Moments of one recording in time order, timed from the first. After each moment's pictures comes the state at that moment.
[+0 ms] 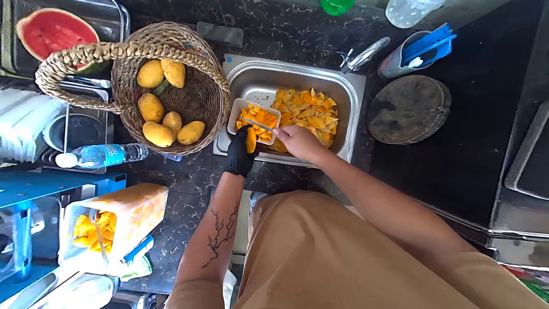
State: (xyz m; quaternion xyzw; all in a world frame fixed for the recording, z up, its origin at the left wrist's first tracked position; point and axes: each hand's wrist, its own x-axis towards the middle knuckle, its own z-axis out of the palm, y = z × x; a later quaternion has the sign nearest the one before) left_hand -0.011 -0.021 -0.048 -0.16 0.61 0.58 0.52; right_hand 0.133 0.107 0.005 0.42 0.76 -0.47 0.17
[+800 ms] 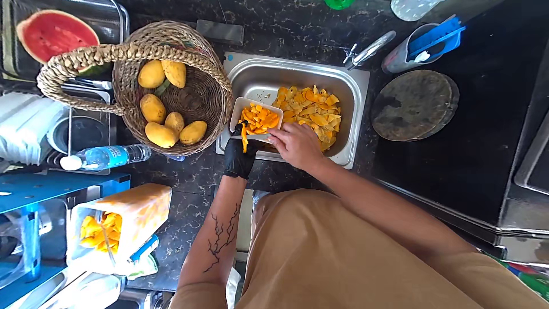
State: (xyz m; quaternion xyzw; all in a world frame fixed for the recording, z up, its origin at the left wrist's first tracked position) left_hand -0.021 -0.034 -0.048 -0.29 0.32 0.72 0.54; right_hand 0.139 0.078 -0.012 0.29 0.93 -0.23 -0.04
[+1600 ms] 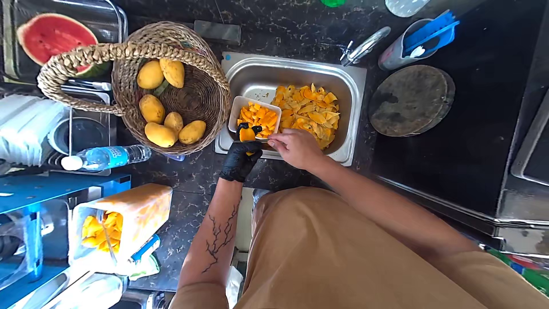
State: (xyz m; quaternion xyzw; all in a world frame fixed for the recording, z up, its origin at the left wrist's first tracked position) left_hand -0.012 -0.050 -0.023 -0.05 0.44 0.67 0.60; right_hand 0.149 0.074 -0.007 0.30 0.89 -0.33 0.03
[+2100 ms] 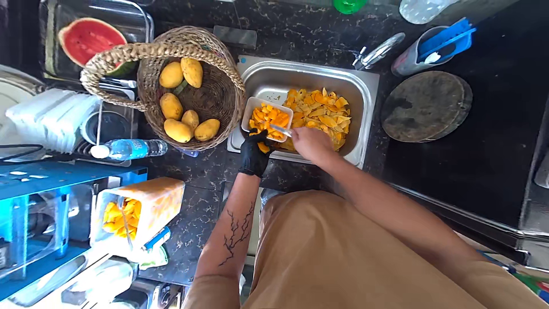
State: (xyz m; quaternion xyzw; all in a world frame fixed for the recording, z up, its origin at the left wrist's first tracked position) left_hand -0.004 -0.030 -0.023 -0.18 0.55 0.65 0.49; right_hand 0.127 0.086 0.007 0.45 0.80 -0.31 0.22
